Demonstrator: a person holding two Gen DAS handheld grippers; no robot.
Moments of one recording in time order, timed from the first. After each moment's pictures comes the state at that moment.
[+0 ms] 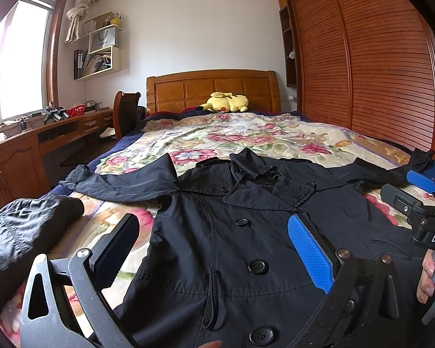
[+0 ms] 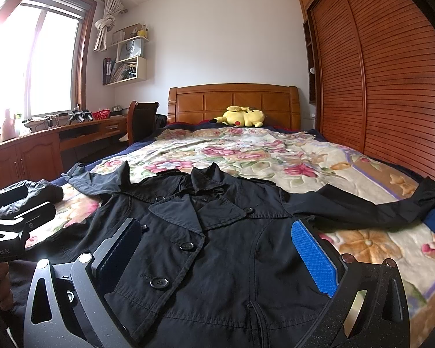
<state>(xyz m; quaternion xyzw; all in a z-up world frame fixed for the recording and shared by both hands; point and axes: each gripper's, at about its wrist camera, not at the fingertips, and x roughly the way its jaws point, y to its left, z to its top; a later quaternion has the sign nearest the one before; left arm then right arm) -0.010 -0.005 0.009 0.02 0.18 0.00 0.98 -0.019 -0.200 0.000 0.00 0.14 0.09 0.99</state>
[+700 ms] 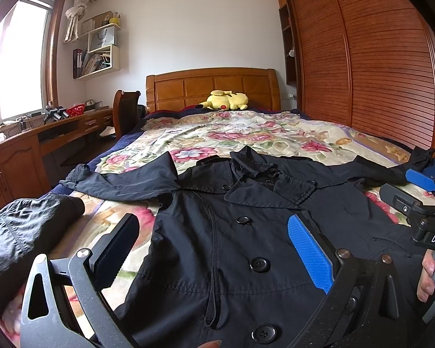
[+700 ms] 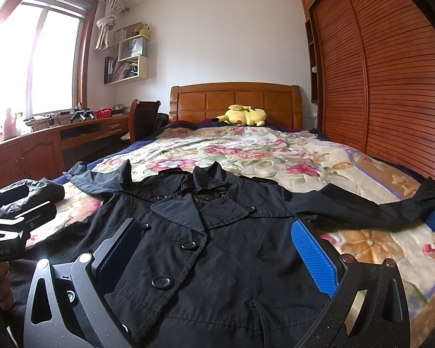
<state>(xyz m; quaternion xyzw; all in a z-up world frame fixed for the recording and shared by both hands) -0.011 -0.001 0.014 0.03 0.19 0.00 0.98 -0.018 -0.197 0.003 0.00 0.14 0.09 0.99</state>
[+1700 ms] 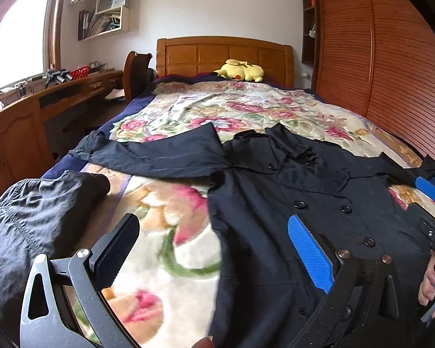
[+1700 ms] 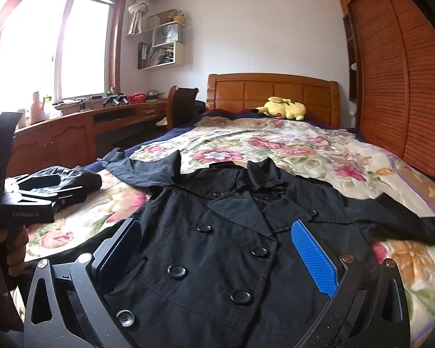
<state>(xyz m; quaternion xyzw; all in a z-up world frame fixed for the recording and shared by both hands) 0.035 0.116 0.007 -0.02 0.28 -0.01 0.96 -0.001 -0.150 0.017 -0.02 0.16 0.17 0.97</state>
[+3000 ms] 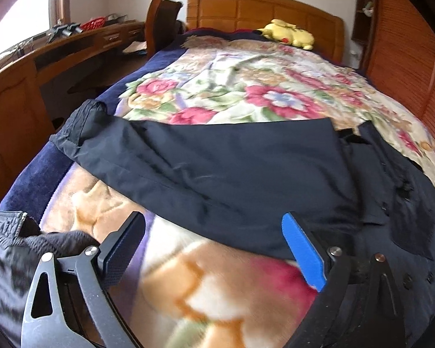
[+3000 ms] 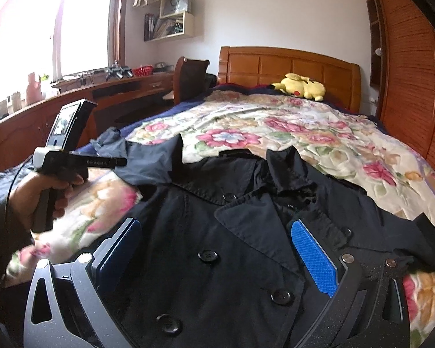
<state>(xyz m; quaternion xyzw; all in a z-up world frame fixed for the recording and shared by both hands) 0.249 0.217 -0.052 -0.06 0.38 0.06 0.92 0.096 -0.113 0.017 -0.07 0.23 0.18 0.95</state>
